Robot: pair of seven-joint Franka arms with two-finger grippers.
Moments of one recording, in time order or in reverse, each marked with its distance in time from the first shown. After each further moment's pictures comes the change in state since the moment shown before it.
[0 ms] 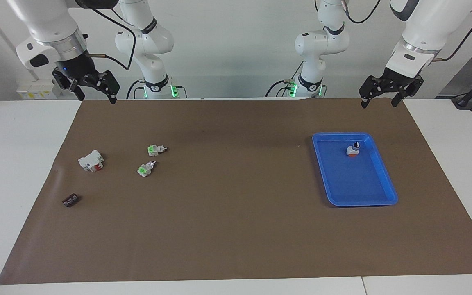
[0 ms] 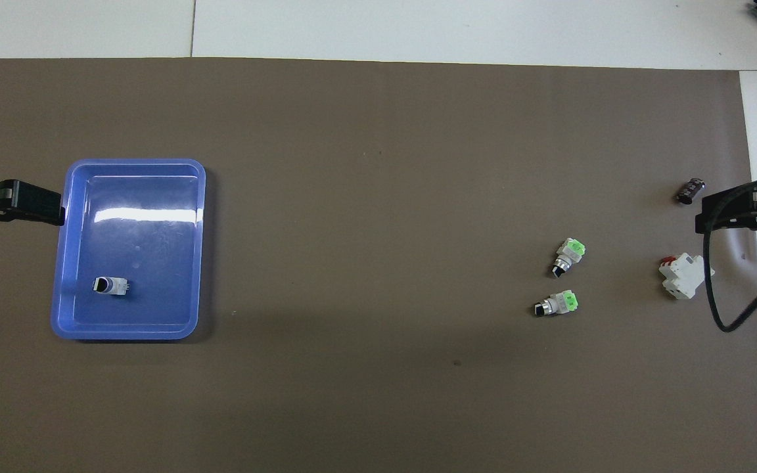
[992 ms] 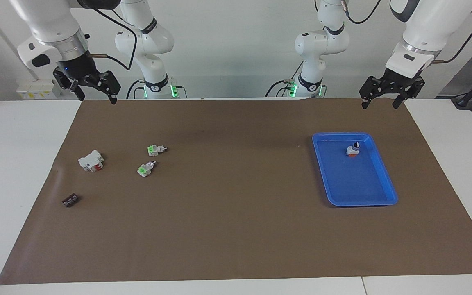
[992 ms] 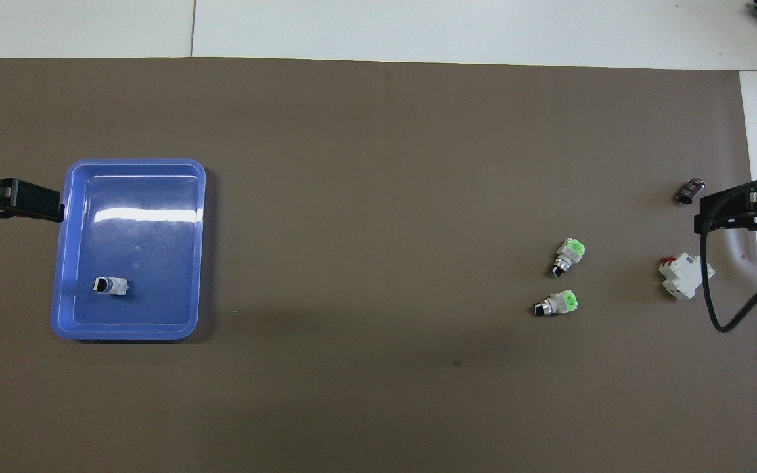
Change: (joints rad) left arm 0.000 0.000 0.002 -0.006 0.002 0.026 0.027; right arm 0.007 0.000 0.001 0.000 -0.012 0.000 0.004
